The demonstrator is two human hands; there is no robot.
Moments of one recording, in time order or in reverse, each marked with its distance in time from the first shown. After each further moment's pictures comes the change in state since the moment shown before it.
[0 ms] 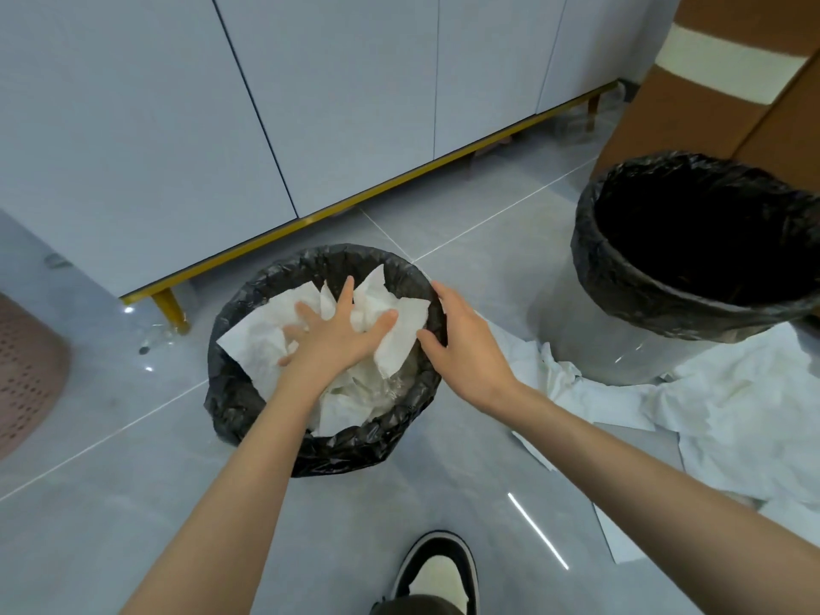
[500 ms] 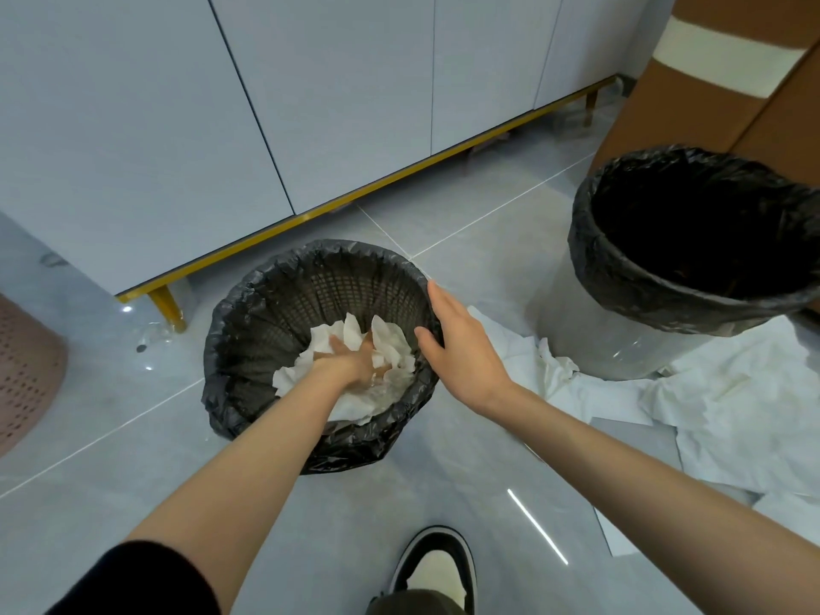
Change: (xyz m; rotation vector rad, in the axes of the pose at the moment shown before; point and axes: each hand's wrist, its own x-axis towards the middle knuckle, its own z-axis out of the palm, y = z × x) left_hand 0.020 -0.005 0.037 0.593 -0.299 -0.031; right_hand -0.004 0.002 0.004 -0.042 -0.014 -0.023
